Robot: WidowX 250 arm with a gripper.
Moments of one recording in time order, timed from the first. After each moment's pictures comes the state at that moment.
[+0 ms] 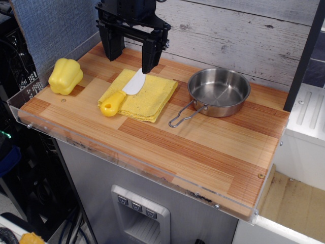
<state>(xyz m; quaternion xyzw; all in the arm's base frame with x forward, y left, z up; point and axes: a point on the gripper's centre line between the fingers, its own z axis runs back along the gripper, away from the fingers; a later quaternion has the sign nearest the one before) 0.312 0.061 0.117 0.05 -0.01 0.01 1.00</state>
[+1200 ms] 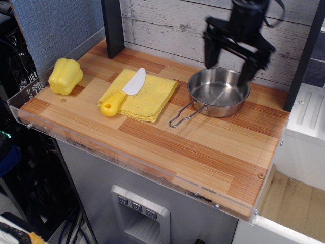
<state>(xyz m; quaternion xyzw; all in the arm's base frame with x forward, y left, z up) 0.390 -0.059 0.075 0.06 -0.01 -0.12 0.99</state>
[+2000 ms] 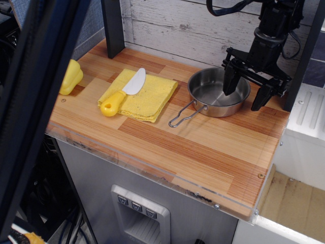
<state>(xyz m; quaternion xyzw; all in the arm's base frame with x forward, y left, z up) 0.409 -0.083 0.028 0.06 0.03 -0.12 0.99</state>
